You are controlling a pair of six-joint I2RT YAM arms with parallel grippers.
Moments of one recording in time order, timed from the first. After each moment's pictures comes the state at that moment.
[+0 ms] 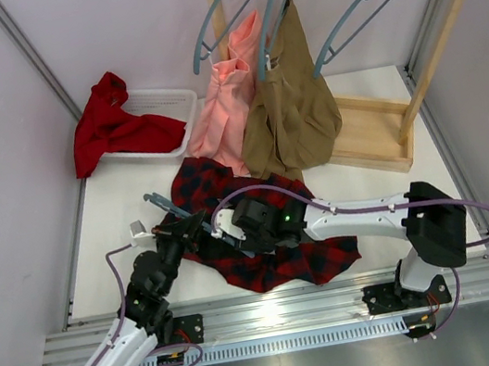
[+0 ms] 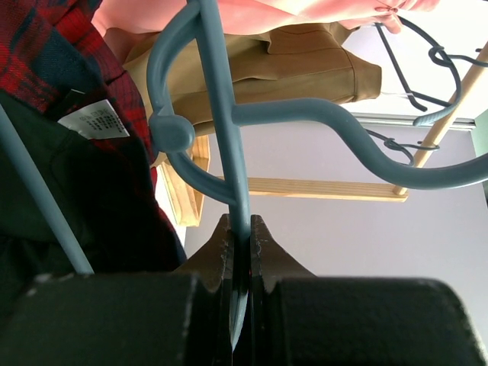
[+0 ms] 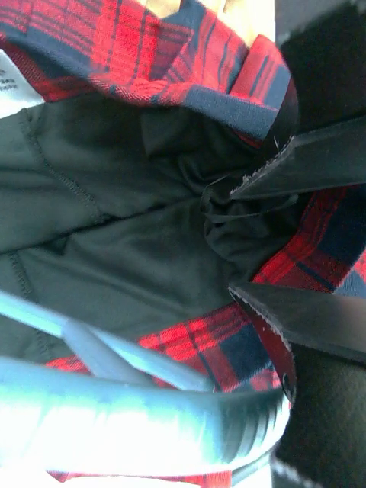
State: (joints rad) left arm -0.54 0.37 0.05 0.27 -0.17 -1.61; right arm 1.16 1.61 1.14 -0.49 0.18 -0.26
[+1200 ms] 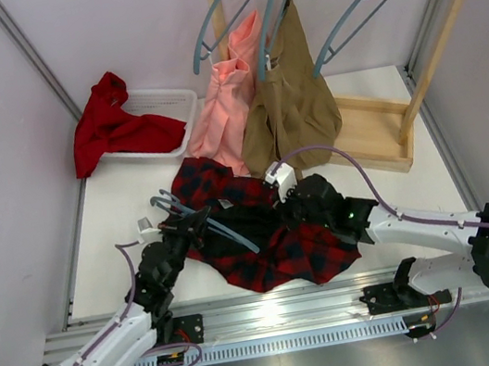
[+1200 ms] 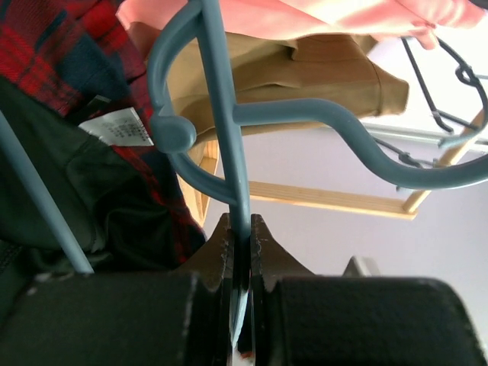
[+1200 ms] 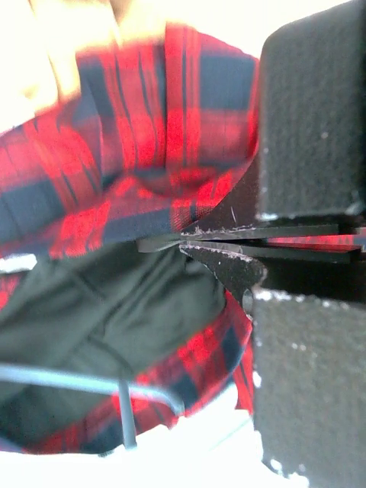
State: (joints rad) left arm -0.54 0.61 0.05 0.45 -0.16 -1.66; right arm 0.93 1.21 0.71 0.05 0.06 0.10
